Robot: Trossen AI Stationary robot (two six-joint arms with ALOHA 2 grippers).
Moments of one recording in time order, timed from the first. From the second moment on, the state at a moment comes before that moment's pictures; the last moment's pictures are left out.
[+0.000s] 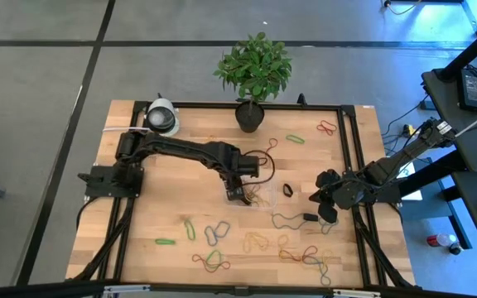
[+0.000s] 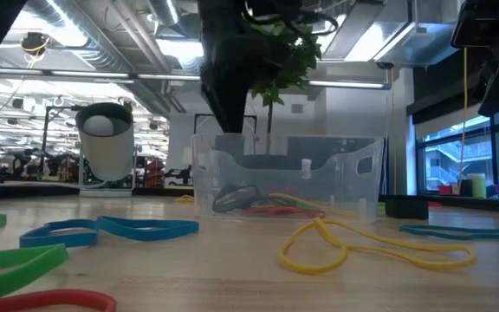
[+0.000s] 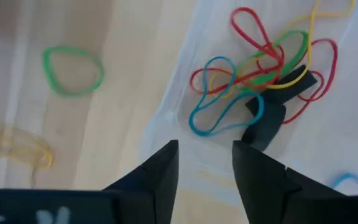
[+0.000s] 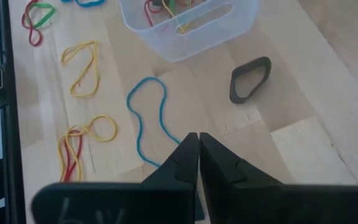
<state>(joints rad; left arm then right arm) -0.03 1.97 1.70 -1.11 -0.13 -0.35 0.58 0.84 0.58 -0.68 0.32 0.93</state>
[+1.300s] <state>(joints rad) -0.31 0.86 0.61 -0.67 -0.23 -0.51 0.59 1.65 1.31 -1.03 0.19 1.45</state>
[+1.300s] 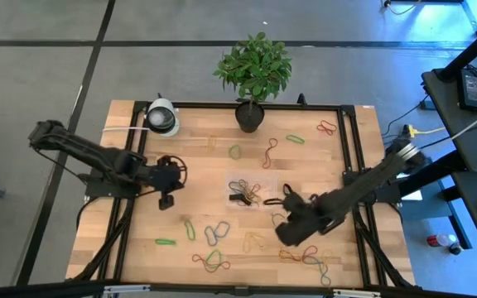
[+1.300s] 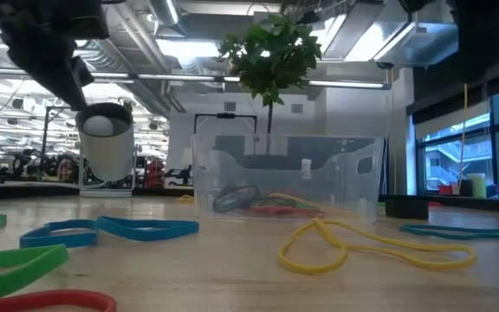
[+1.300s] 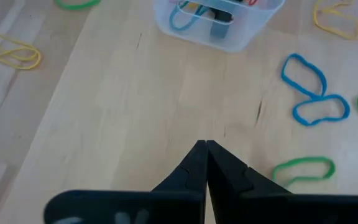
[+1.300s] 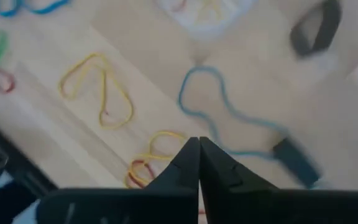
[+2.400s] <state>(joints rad) -0.31 0.75 0.58 -0.68 -0.08 -0.41 0.65 2.03 1.42 -1.02 0.02 1.88</state>
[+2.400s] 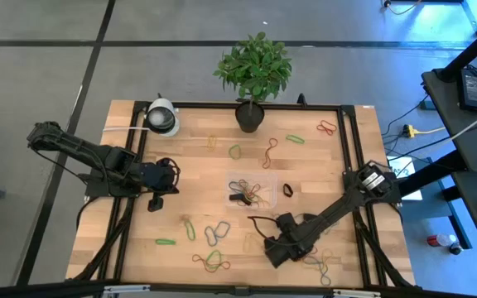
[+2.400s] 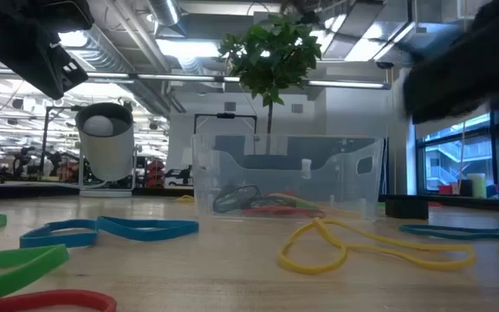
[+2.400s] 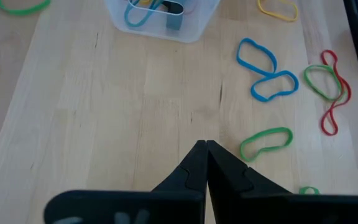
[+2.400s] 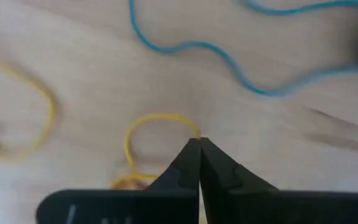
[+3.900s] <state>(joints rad) -0.31 0.75 0.58 -0.66 -0.09 -0.41 0.27 1.99 1.69 -1.36 0.45 1.29</state>
